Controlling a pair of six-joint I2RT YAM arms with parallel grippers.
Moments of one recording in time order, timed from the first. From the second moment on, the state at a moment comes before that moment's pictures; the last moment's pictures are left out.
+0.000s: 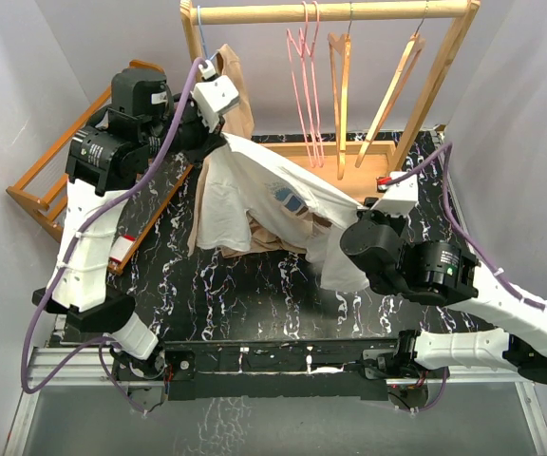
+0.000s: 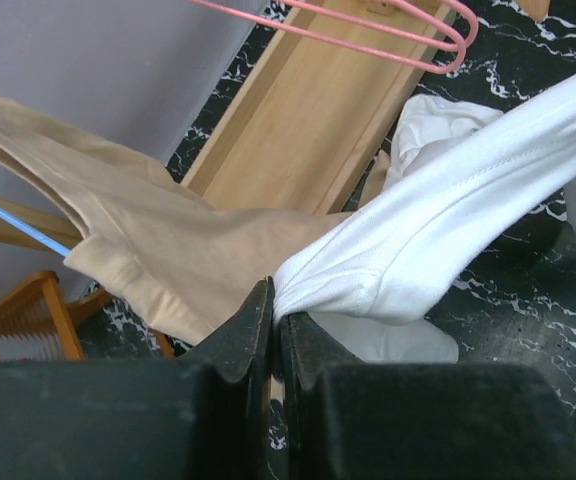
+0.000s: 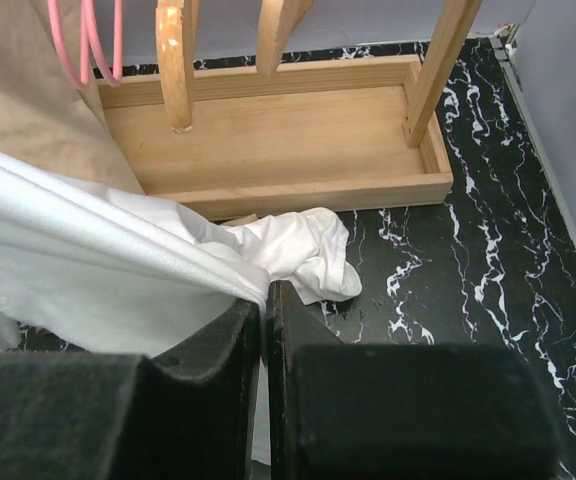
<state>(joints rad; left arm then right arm) -0.48 1.59 2.33 -1.21 0.32 0.47 1.19 0.99 1.34 -1.02 1.16 0.69</state>
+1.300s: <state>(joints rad) -0.48 1.43 1.99 -0.73 0.44 0.46 1.19 0.91 1.34 0.14 1.37 -0.67</state>
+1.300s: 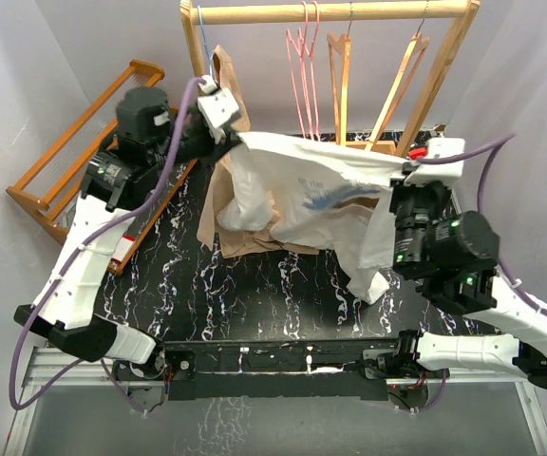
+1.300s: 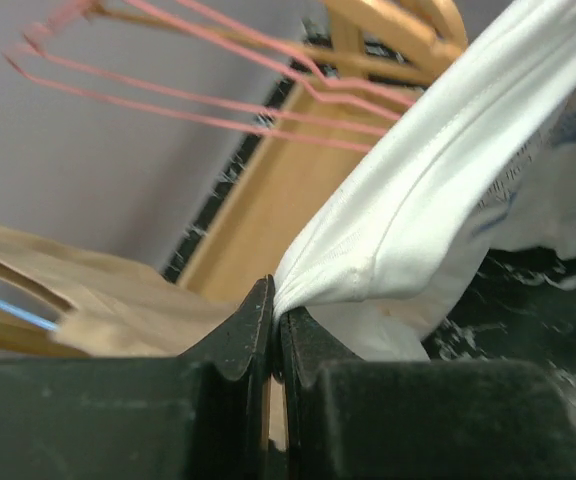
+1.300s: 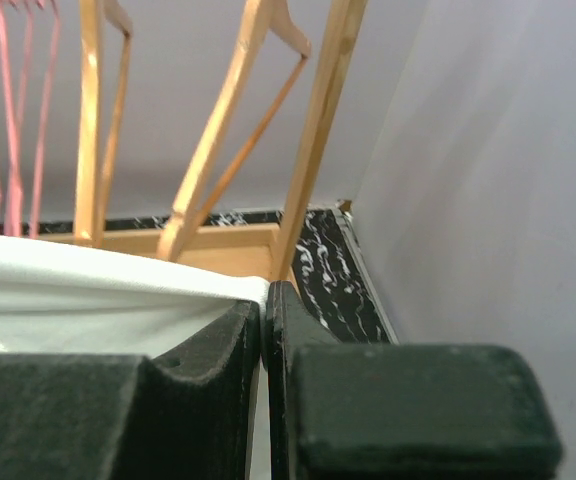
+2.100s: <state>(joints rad) -0.47 1.41 1.67 -0.76 0.43 0.42 1.19 1.30 1.33 -0.54 0.96 0.19</state>
